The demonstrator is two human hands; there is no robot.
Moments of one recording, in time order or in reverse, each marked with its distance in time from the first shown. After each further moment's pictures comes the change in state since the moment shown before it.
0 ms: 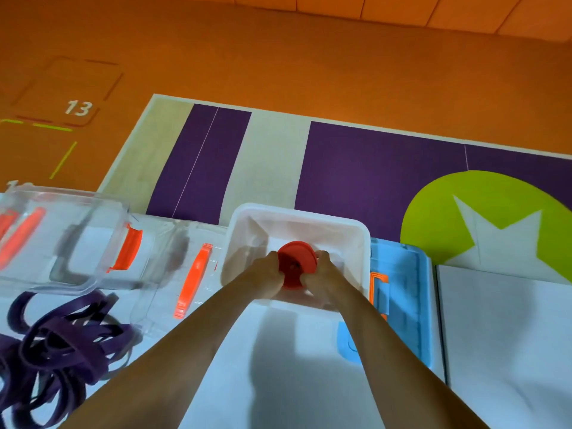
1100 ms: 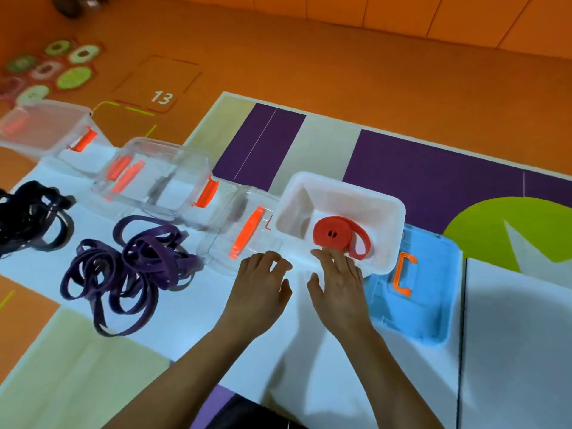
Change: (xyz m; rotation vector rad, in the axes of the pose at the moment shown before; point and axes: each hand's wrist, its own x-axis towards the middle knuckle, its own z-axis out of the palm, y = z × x) left_hand -0.169 -0.045 0.069 0.306 0.812 0.336; right_hand -0.126 0.051 0.057 -0.388 0.538 -0.784
